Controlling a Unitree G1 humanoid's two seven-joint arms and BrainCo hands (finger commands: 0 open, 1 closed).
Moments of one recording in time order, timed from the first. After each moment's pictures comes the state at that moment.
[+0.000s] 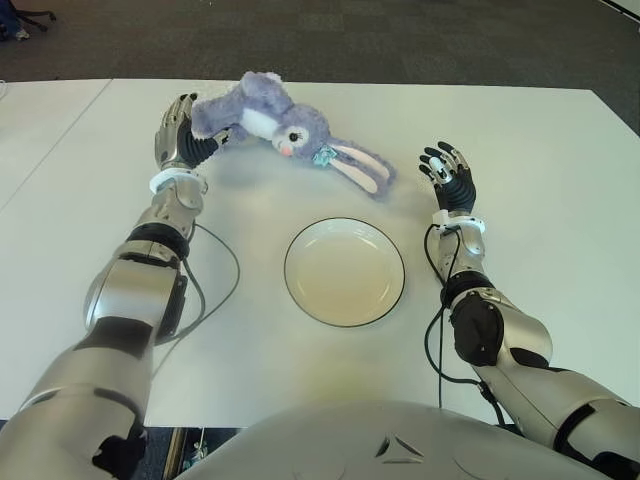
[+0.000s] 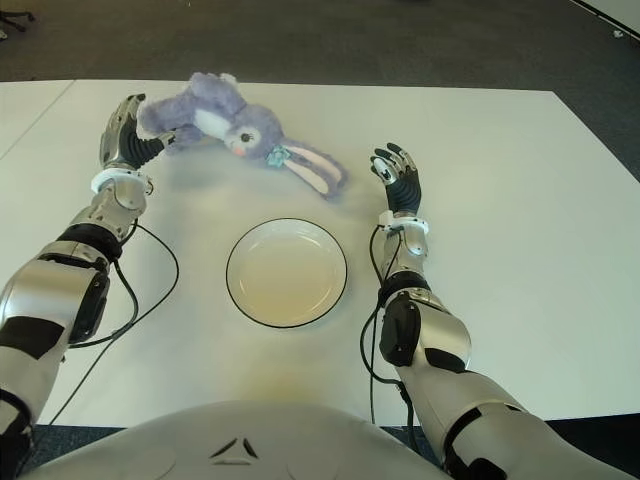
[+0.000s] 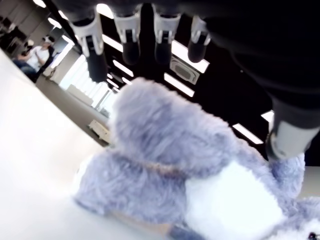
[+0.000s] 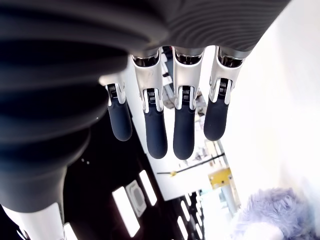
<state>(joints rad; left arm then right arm) -0.82 0.45 -0.18 1.31 0.51 -0.36 0.54 -0.64 -0.07 -0.53 1.21 0.20 -0.57 0.30</state>
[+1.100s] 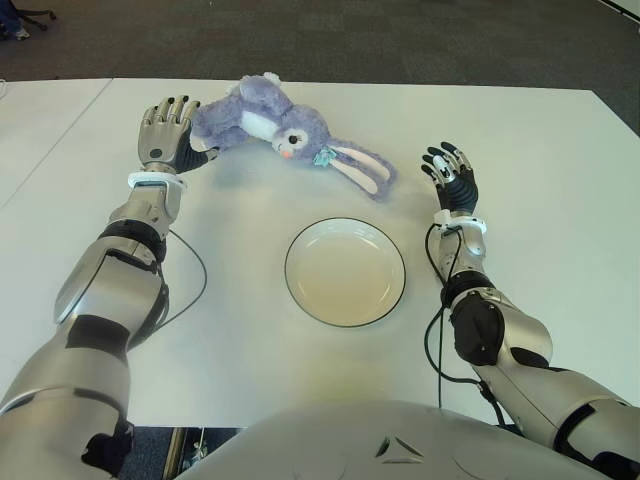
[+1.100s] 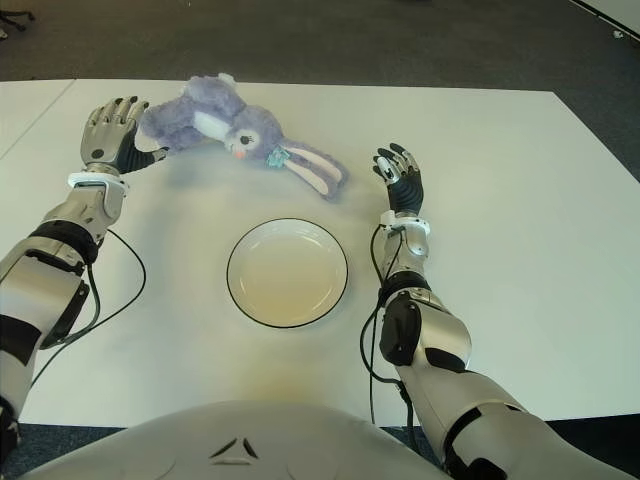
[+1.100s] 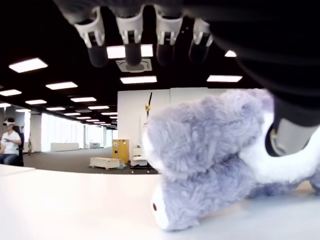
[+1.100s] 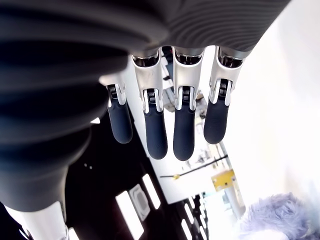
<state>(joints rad) -0.83 0.57 -0.51 1.31 0.78 -0.22 0.68 -0.64 -0.07 -0.54 1.21 0.22 -0.56 0.30</state>
